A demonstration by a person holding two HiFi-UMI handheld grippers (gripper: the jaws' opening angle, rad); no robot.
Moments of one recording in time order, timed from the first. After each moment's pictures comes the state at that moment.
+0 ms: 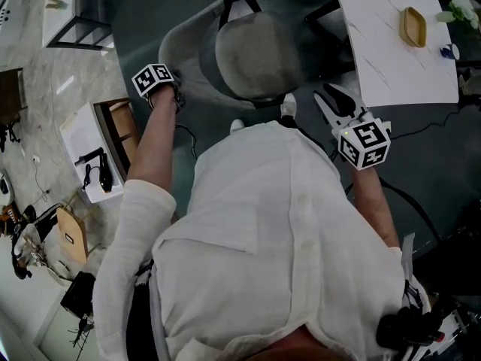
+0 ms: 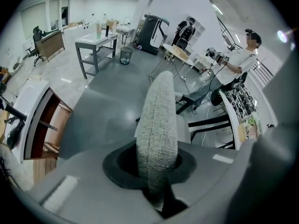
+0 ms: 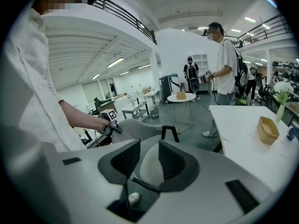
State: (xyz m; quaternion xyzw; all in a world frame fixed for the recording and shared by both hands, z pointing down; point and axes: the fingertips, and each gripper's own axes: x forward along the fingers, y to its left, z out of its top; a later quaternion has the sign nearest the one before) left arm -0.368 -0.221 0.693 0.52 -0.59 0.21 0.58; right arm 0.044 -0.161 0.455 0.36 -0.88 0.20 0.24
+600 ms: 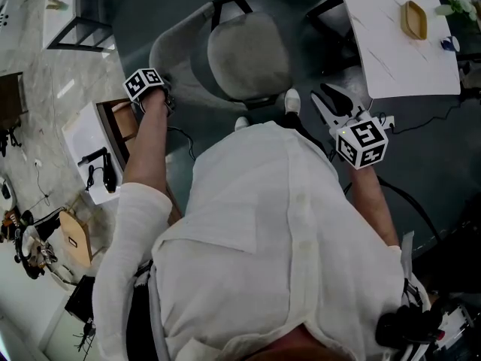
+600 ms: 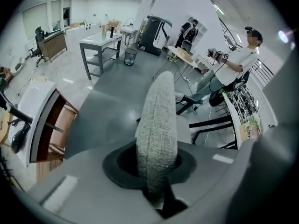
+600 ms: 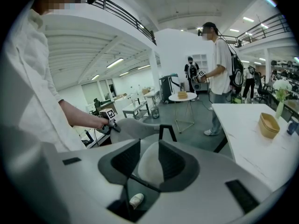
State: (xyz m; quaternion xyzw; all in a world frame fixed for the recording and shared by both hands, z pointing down) left arm -0.409 -0.202 0.693 0.51 -0.60 0.22 0.58; right arm 0.030 -0.141 0.462 0.37 -0.88 0.21 0.23
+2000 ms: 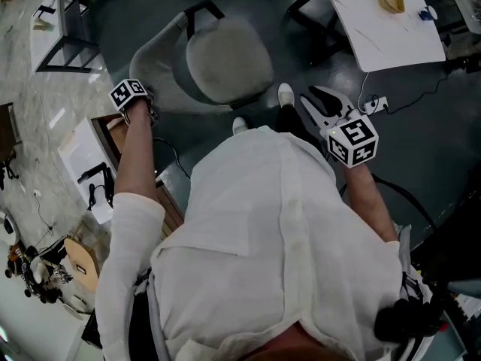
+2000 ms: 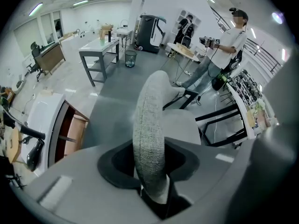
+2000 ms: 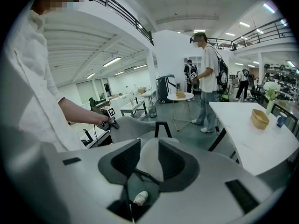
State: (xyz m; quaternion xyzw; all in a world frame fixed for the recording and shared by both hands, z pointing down) left arm -0.491 -0.164 0.695 0.52 -0.60 0.27 0.55; right arm -0.021 -0.059 0.456 0.40 -0.86 0.20 0.24
